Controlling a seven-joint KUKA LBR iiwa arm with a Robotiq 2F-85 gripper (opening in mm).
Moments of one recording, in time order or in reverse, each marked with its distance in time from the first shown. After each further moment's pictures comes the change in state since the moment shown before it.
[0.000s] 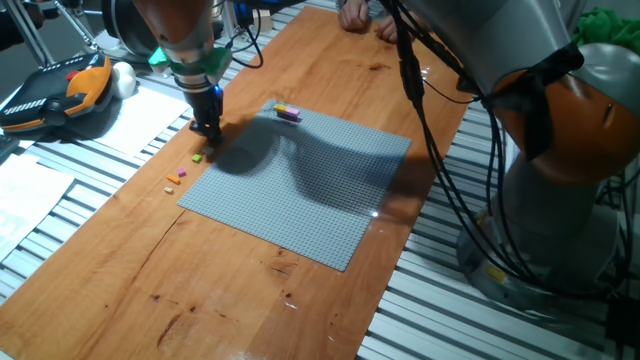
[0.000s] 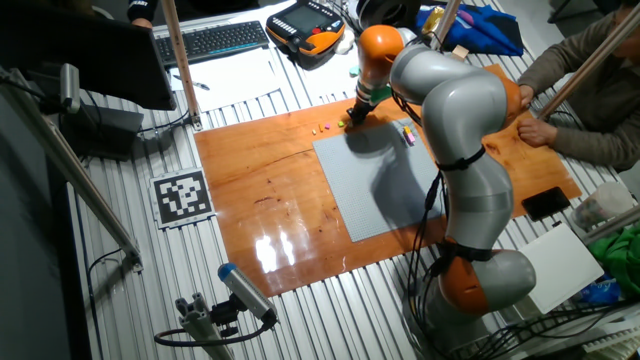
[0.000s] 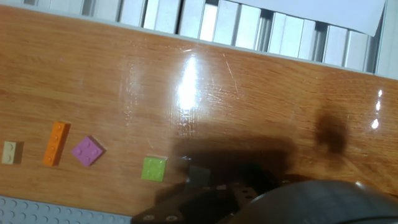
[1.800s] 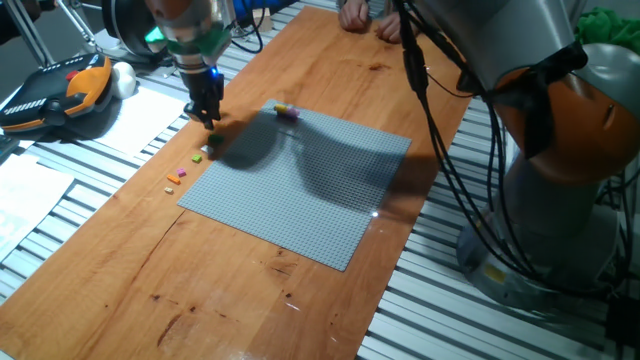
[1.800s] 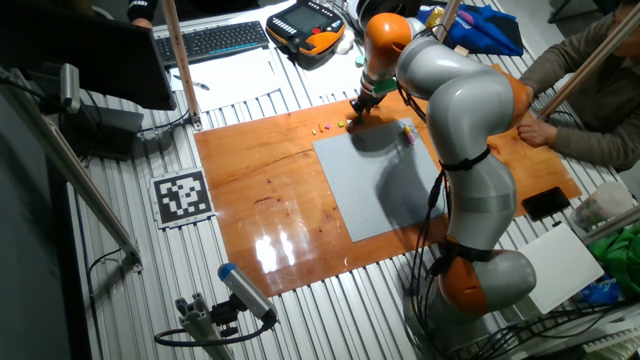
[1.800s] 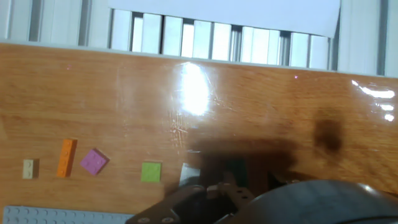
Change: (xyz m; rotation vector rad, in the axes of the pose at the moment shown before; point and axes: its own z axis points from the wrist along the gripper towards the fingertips) arm -0.002 -0.003 -0.025 -0.007 -0.004 0.097
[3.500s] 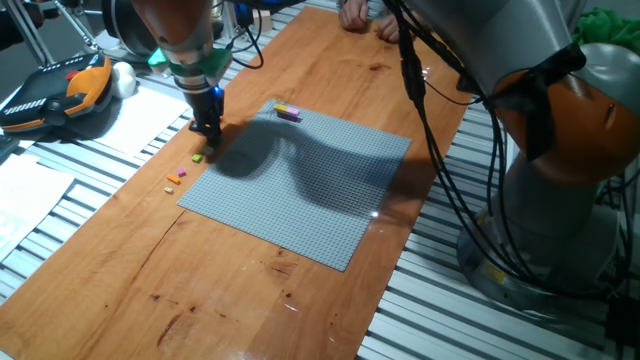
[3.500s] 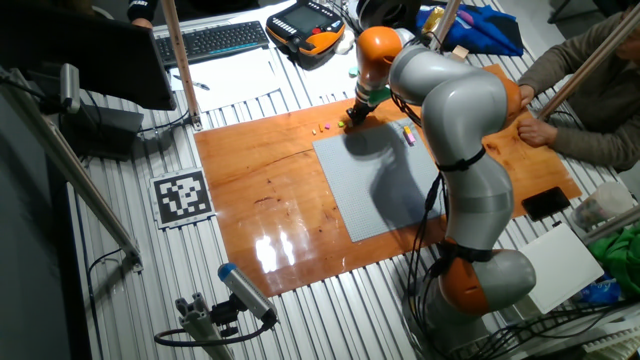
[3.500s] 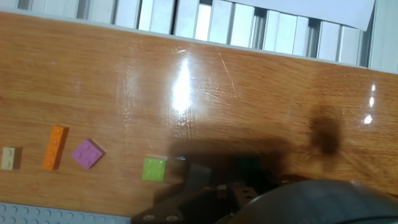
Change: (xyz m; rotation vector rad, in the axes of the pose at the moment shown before) arm 0.005 0.003 0.023 0.019 -0.005 -0.058
